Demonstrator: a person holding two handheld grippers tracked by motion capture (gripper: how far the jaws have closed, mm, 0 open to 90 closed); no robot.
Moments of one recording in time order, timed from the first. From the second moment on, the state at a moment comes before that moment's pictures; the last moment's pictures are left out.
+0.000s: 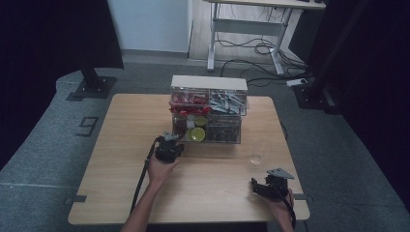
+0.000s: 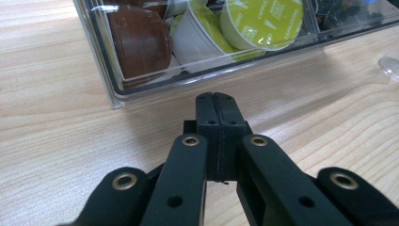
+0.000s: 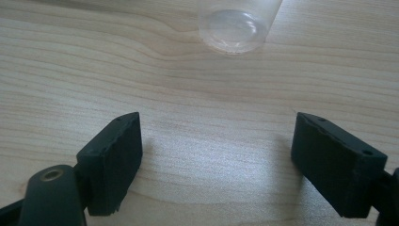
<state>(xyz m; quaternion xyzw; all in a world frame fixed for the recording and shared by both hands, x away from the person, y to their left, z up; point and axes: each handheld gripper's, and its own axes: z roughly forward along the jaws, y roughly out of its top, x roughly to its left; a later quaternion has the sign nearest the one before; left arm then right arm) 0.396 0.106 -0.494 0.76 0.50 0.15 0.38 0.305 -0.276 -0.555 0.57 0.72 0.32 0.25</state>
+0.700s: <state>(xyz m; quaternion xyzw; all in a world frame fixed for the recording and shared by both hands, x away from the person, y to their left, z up) 0.407 0.103 -0.495 0.76 0.51 0.14 0.38 0.304 -0.276 -0.555 0.57 0.72 0.32 0.25</state>
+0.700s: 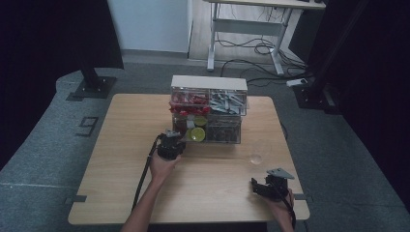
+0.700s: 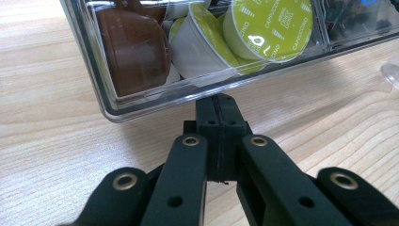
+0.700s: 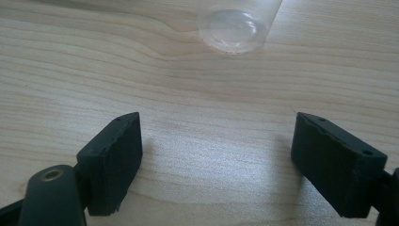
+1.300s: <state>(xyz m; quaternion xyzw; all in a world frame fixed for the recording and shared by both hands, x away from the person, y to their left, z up) 0.405 0.104 -0.492 0.76 0.51 0.14 0.38 0.305 -0.276 -0.555 0.57 0.72 0.32 0.25</state>
